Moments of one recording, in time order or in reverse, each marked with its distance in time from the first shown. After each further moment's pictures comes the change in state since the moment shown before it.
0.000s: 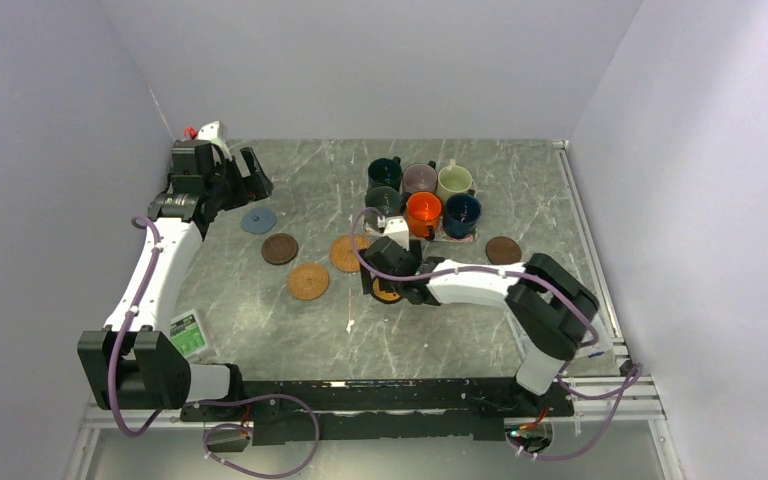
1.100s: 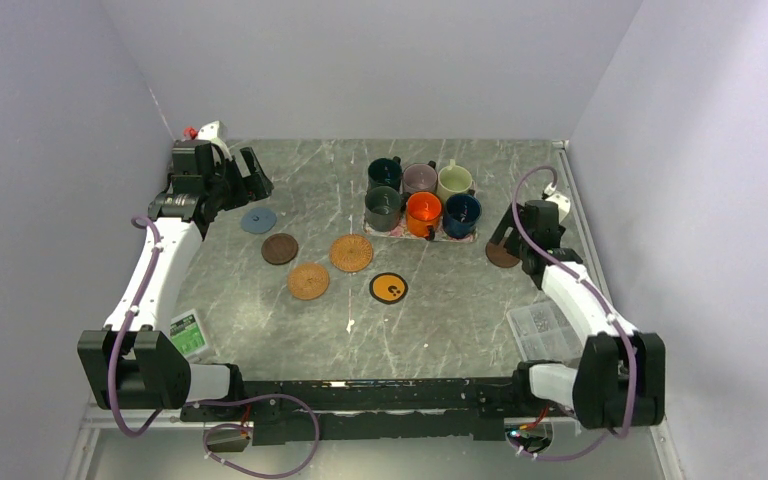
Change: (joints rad) left arm 0.000 0.000 0.000 0.000 -0.002 0.000; right arm -0.873 -0.563 -0.245 -0.092 -0.195 -0.122
